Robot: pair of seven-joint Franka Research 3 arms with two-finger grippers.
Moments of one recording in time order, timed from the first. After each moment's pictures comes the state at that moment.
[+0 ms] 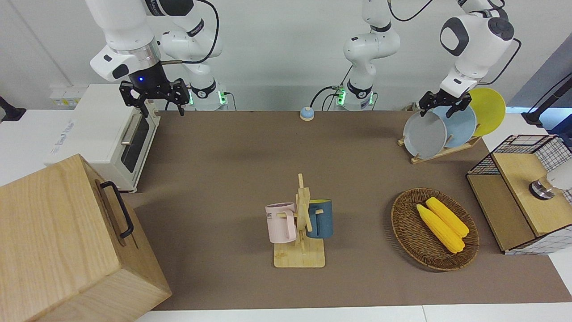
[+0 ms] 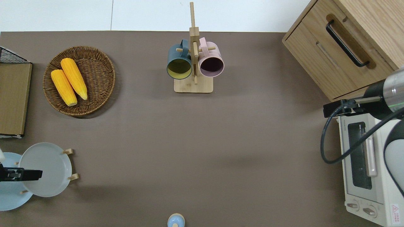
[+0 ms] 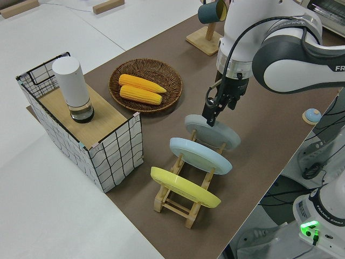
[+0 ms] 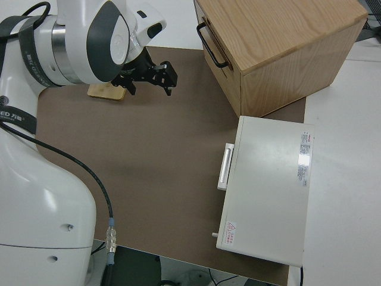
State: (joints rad) left arm 0.23 -0.33 0.04 -2.31 0.04 1.92 0.36; right arm -0.04 0.03 0.13 -1.49 -0.02 1.51 0.04
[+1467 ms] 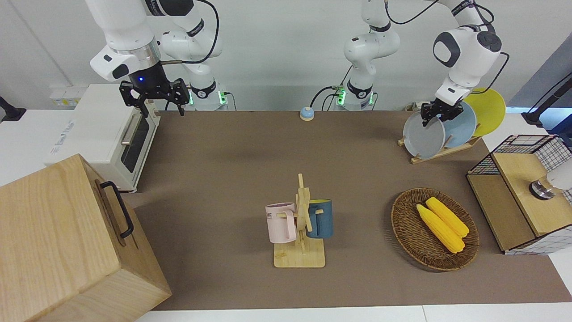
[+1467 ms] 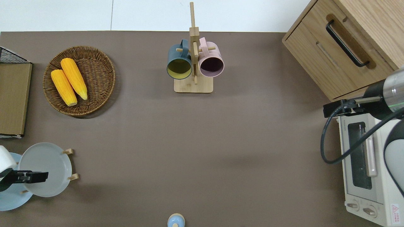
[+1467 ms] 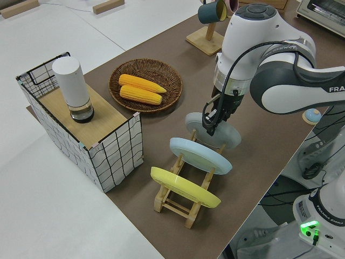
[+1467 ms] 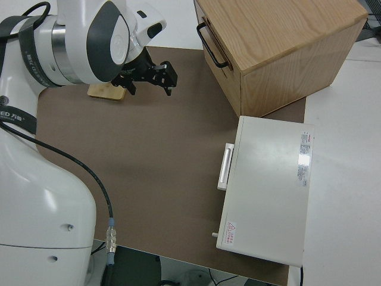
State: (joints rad) left arm 0.27 -0.33 0.04 -2.40 0.04 2.03 0.39; right arm -0.04 0.03 0.13 -1.49 -0.02 1.51 0.04
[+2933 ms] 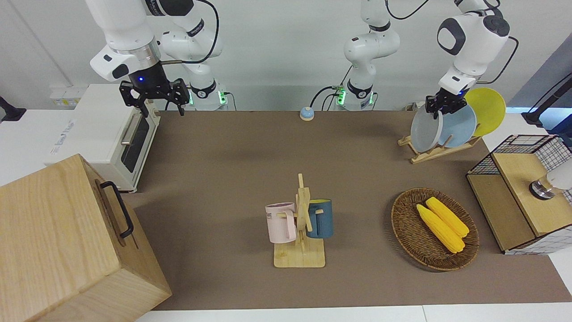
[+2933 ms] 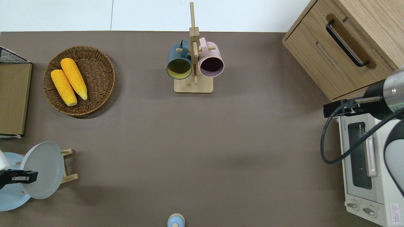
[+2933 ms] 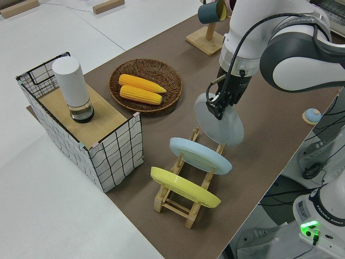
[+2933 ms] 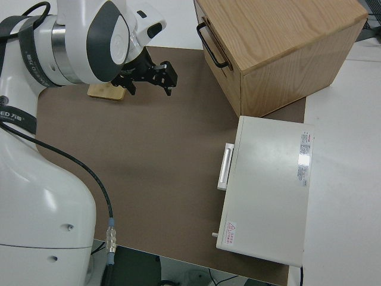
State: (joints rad) left arm 0.27 -0.37 0.01 -2.29 0.05 1.91 0.42; right arm -0.04 0.03 0.13 -1.49 -0.02 1.51 0.04
